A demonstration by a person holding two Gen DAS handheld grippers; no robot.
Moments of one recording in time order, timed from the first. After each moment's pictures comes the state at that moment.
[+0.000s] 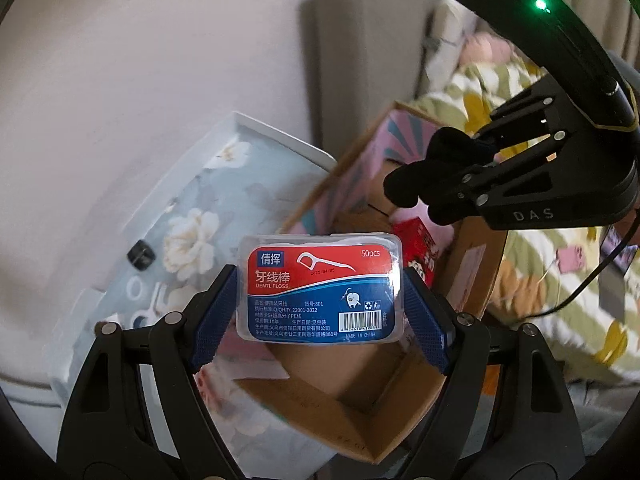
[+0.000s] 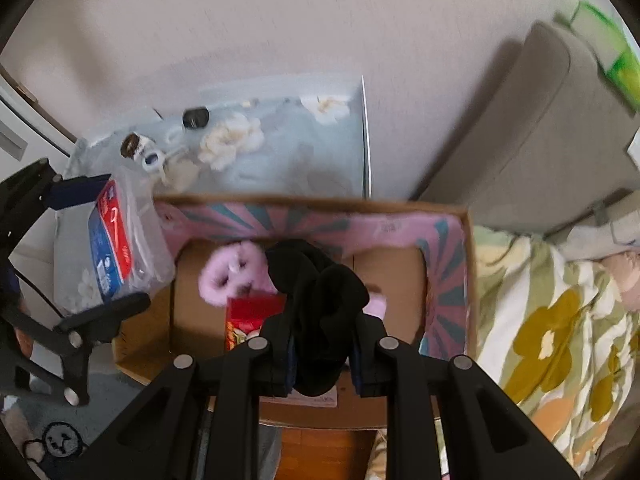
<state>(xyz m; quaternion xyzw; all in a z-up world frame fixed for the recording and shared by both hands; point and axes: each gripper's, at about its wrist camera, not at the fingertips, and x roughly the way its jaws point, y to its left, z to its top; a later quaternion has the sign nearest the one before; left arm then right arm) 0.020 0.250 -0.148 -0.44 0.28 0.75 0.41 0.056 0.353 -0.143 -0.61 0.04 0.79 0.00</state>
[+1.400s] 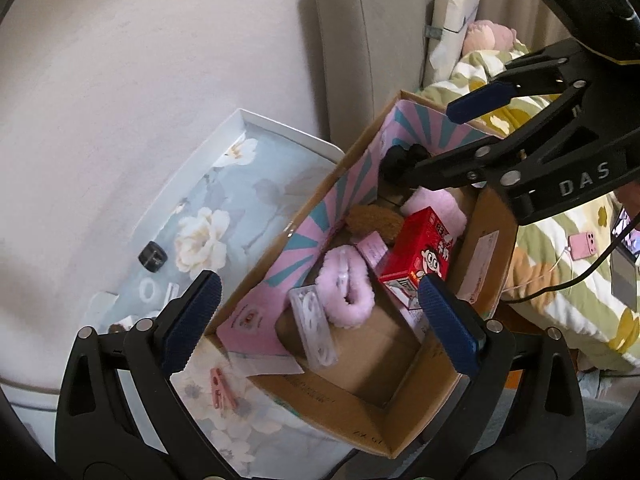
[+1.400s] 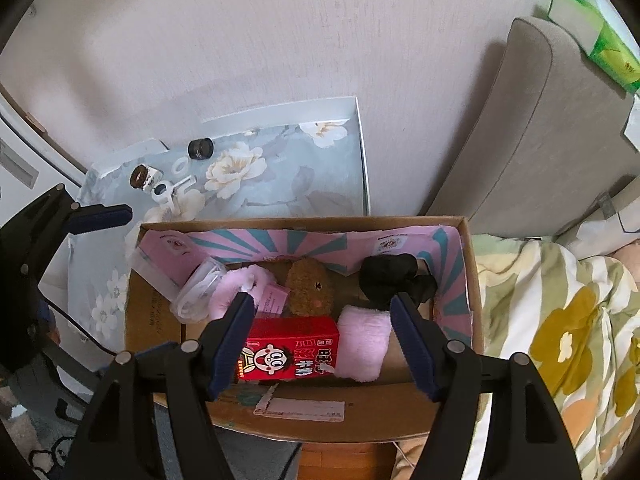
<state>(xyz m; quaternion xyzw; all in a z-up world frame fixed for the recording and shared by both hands) 0.020 0.240 -0.145 -0.43 0.30 0.75 0.40 0.059 0.359 -0.121 -0.56 0.08 0.83 0.02</state>
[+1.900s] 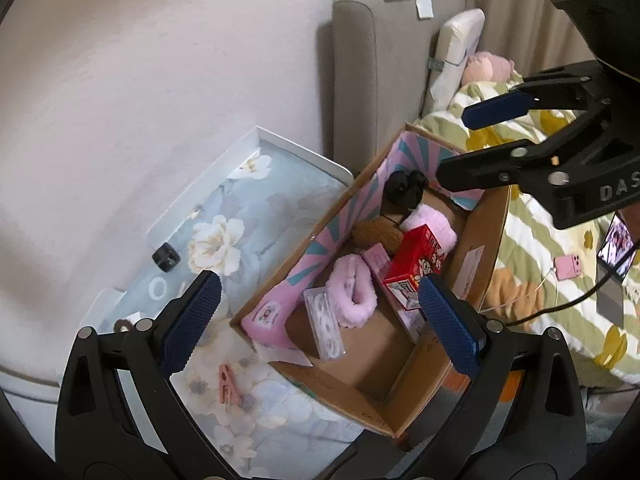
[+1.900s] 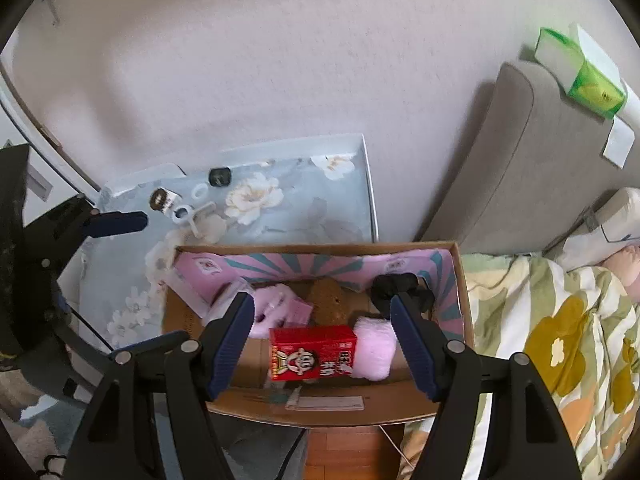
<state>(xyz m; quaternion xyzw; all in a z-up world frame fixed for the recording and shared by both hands) 0.013 0.207 -0.113 -0.42 0.25 0.77 0.41 0.072 0.334 -0.074 -0.52 0.07 0.85 0.02</state>
